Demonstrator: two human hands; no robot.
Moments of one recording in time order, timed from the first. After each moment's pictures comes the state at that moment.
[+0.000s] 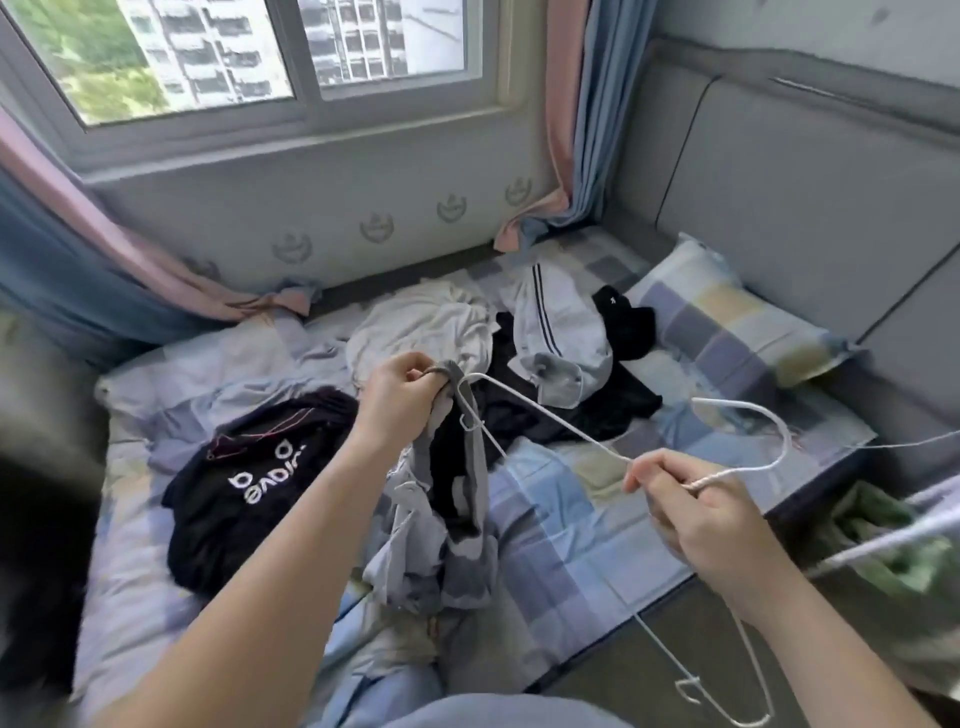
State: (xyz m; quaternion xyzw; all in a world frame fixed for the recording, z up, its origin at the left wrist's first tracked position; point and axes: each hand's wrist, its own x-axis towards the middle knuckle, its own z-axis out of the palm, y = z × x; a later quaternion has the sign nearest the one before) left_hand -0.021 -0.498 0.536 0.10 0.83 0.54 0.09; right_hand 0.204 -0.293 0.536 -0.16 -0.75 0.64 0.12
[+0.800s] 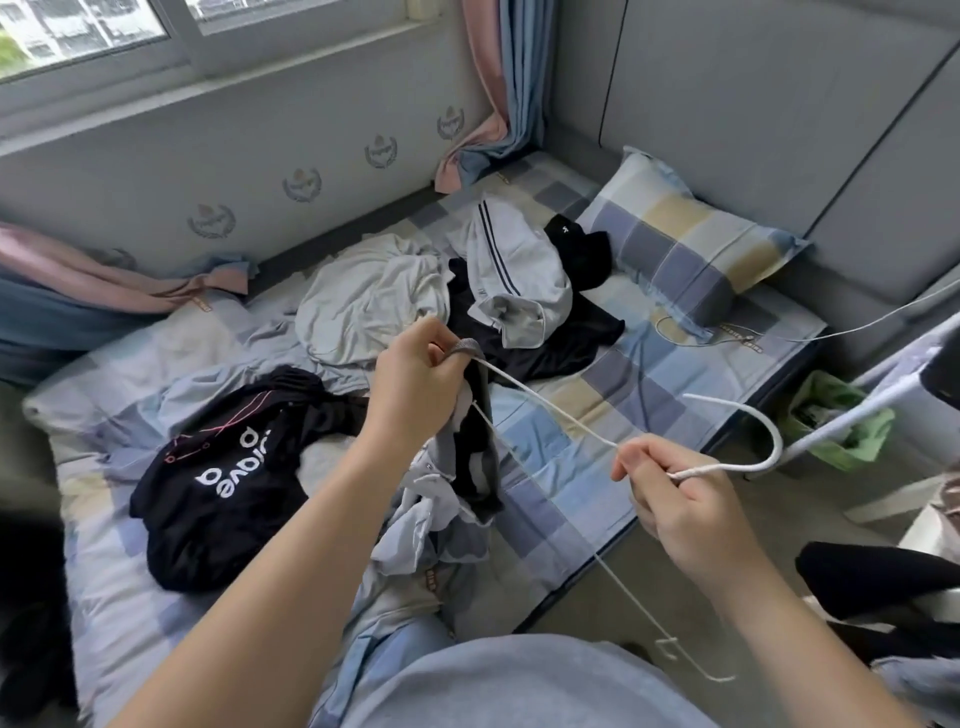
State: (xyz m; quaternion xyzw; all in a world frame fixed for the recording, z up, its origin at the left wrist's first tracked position) left_hand 0.032 -0.452 0.512 0.19 0.86 0.45 0.12; right_hand 0.259 -0.309 0.485 -0.22 -0.74 0.62 0.15
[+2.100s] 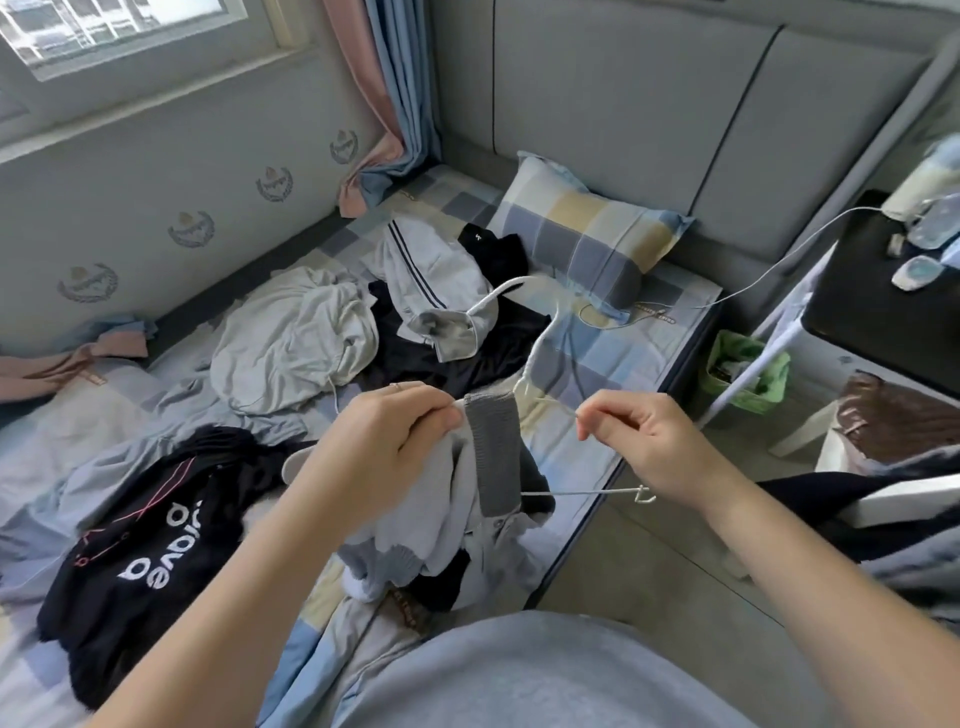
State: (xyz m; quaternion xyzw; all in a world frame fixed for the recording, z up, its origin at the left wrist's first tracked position) left_hand 0.049 -0.464 0.538 0.56 0.76 0.31 0.06; right_hand 0.249 -0.264 0.501 -0.20 -0.80 0.55 0.15
